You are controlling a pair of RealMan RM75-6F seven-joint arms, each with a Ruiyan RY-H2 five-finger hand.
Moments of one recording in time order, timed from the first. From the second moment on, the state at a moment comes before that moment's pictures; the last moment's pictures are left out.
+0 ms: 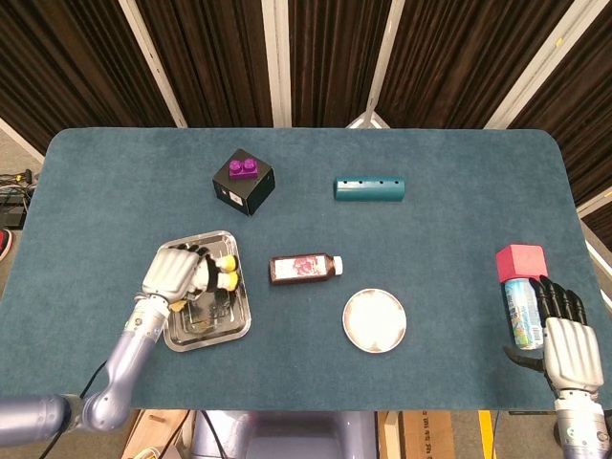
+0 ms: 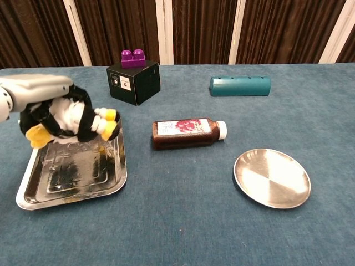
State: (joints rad) left arm -0.72 -1.42 -0.16 -1.81 0.80 1.15 0.72; right arm 0.11 -1.10 0.03 -1.86 -1.28 1.50 -0.17
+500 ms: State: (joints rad) left arm -0.75 -1.47 -0.09 -2.00 1.13 1.05 0.62; right arm 0.09 -1.10 0.05 -1.85 -1.28 1.48 -0.15
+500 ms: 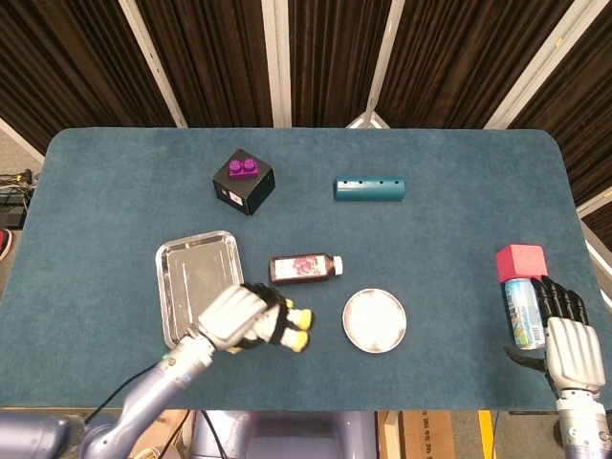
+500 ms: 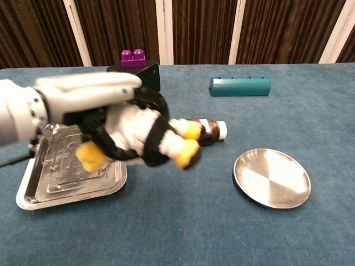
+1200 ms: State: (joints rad) left arm -0.76 -1.75 -0.04 -1.68 1.18 1.03 0.62; right arm 0.08 -1.09 0.07 -1.85 -1.28 1.45 -0.13
